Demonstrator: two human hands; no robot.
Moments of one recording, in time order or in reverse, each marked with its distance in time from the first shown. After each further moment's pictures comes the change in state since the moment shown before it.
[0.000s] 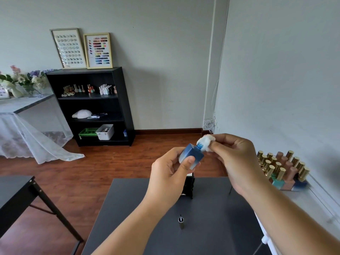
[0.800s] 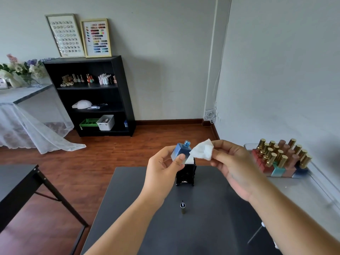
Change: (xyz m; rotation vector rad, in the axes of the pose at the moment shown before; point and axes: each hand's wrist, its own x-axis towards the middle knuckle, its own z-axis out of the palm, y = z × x) left_hand -0.010 -0.044 -0.013 -0.143 0.057 -0.178; right_hand -0.013 0.042 -0.012 0.153 -0.191 0.204
